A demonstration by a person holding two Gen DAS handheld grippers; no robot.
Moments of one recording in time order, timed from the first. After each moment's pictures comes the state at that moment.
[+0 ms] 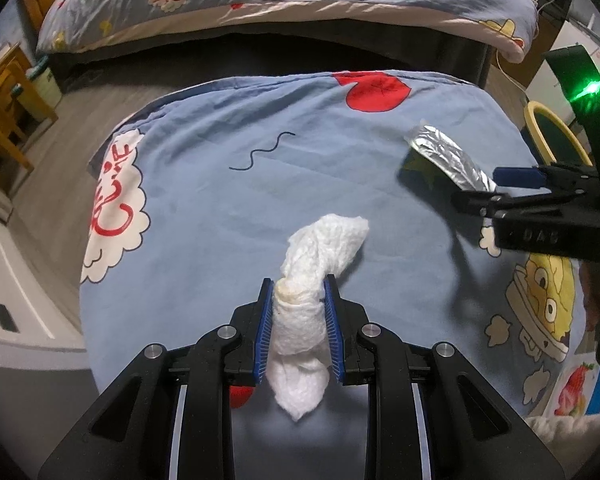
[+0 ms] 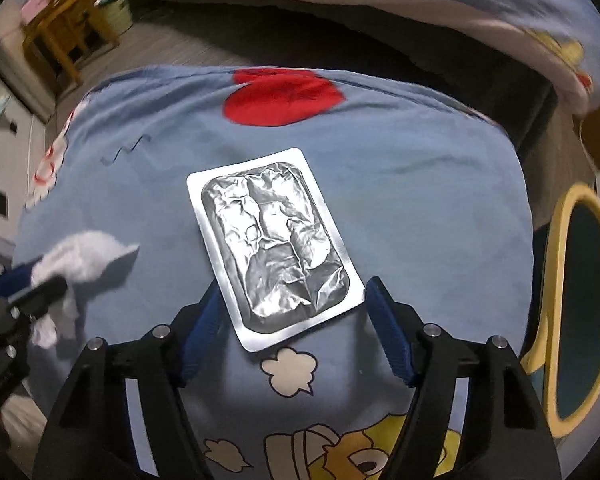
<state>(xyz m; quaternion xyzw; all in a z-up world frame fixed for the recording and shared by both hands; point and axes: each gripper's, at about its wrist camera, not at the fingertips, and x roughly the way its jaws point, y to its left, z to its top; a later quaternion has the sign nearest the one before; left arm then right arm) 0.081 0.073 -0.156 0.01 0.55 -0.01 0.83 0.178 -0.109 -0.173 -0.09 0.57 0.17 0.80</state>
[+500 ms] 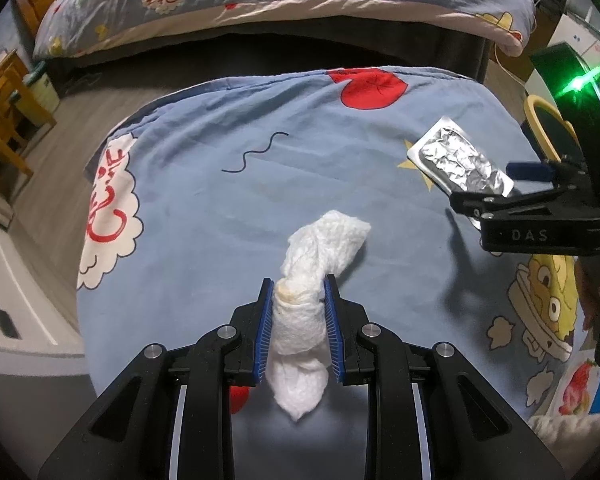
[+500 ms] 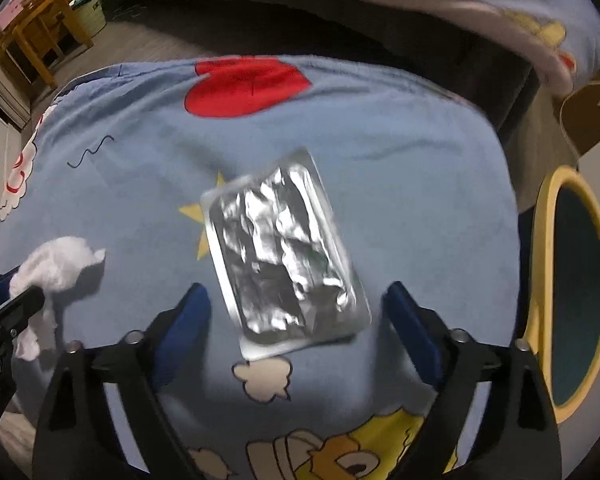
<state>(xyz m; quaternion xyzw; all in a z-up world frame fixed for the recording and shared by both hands) 0.083 0.068 -0.159 0.02 0.55 -0.02 0.83 0.196 -0.099 -0.185 -0.11 0.57 0.13 0.80</state>
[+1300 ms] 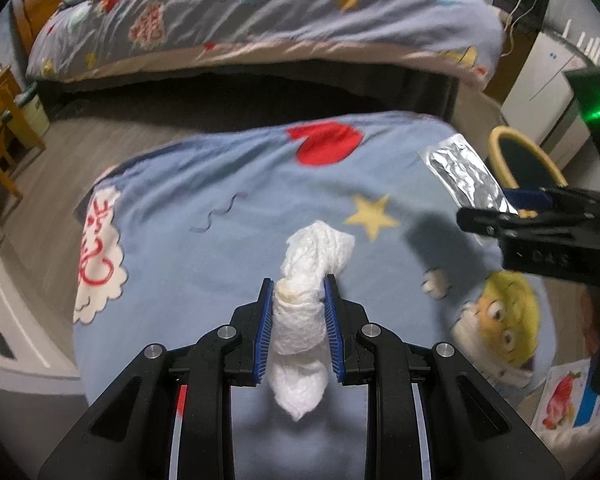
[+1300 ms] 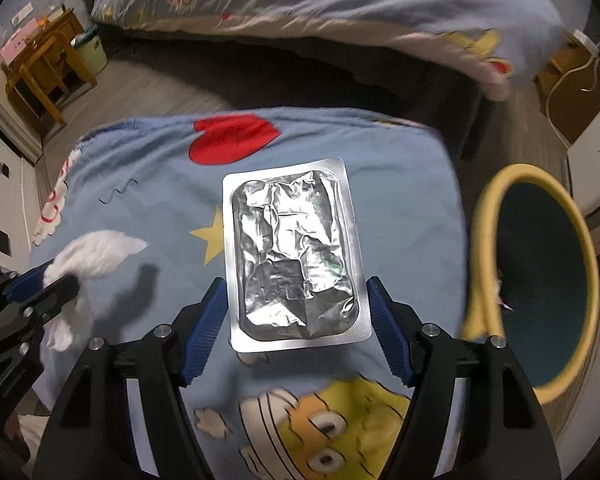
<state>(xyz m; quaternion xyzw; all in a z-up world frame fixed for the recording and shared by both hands) 0.088 0.037 -0.115 0.00 0.50 -0.05 0.86 0.164 -0.148 -0.124 -0.06 0.54 0.13 0.83</state>
